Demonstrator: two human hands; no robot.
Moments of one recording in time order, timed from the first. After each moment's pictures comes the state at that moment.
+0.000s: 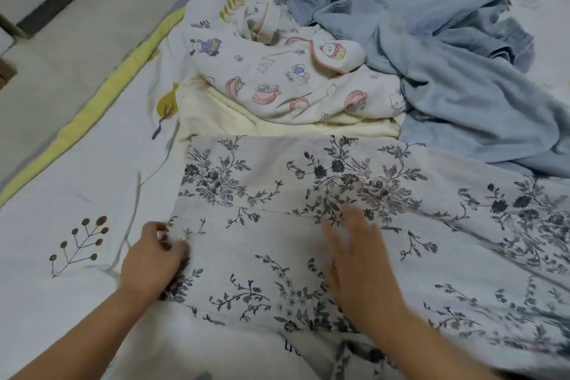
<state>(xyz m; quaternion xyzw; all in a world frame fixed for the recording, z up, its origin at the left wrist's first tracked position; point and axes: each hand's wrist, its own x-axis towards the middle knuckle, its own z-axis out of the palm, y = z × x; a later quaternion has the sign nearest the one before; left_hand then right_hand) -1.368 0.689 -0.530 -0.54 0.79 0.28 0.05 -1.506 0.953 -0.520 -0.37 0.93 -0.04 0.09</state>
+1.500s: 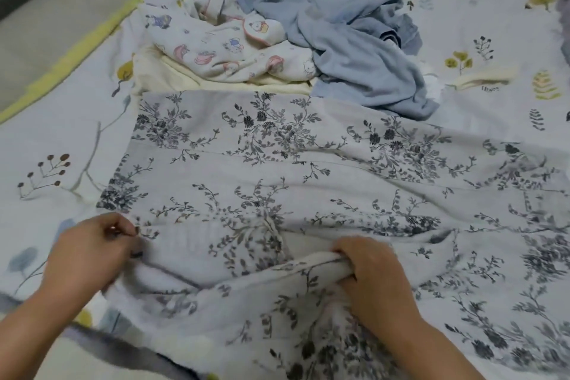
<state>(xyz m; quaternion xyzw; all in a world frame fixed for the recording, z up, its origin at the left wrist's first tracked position) -1.285 0.826 -0.436 -0.50 0.82 0.28 0.02 -1.432 1.143 -0.432 -0.29 0.92 -0.19 0.16</state>
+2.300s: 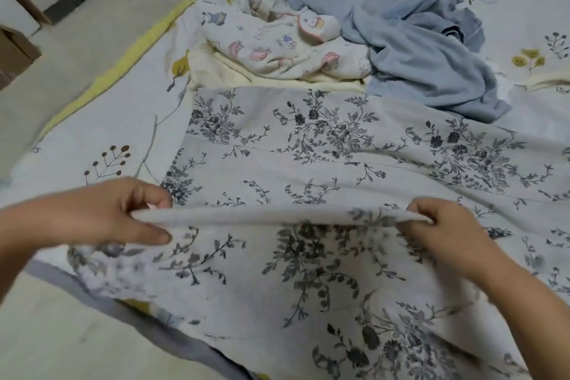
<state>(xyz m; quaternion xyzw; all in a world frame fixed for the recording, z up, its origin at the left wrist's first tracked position) -1.282 0.729 -0.382 -0.17 0.80 0.49 0.29 -1.493 1.113 -0.423 -0.18 0.91 -0.26 0.28</state>
